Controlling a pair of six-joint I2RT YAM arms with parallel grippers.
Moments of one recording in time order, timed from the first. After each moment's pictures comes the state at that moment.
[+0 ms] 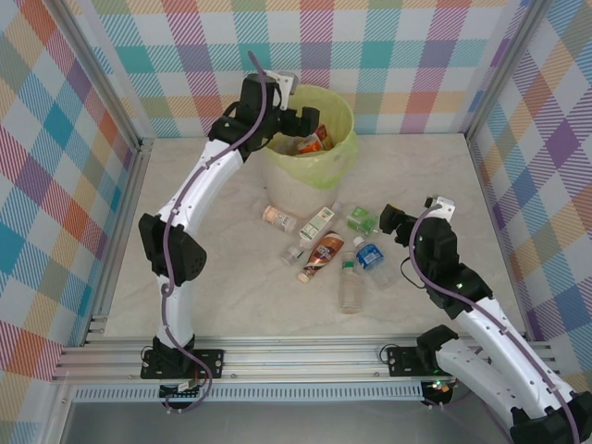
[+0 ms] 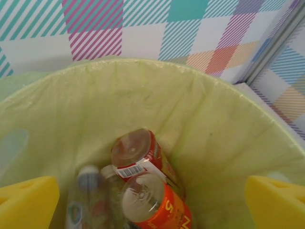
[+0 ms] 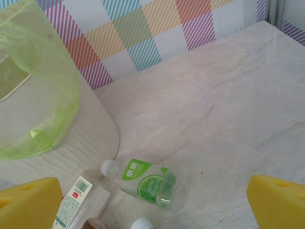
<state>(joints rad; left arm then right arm) -0.48 2.05 2.25 -0.61 0.07 -0.15 0.47 0.71 0.66 -0.34 0.42 0.54</state>
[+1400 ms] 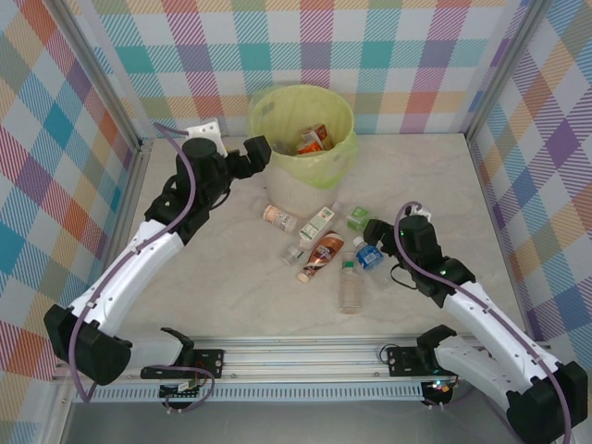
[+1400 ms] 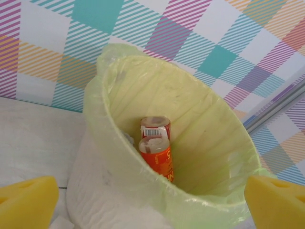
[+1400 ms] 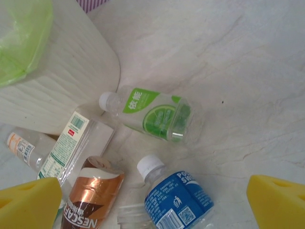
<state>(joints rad) -0.48 1.26 1.27 -0.24 -0.14 -0.54 0.48 0.85 0.63 -0.42 0.22 0.68</state>
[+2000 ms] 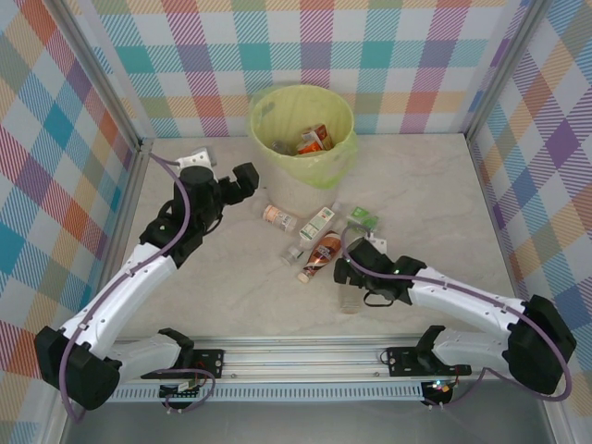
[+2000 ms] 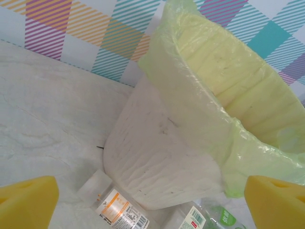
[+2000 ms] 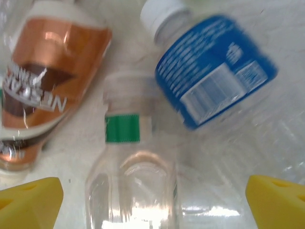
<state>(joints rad) -0.46 1.12 1.05 -0.28 -0.22 -0.62 0.88 1.14 0.66 -0.63 0.30 0.91</state>
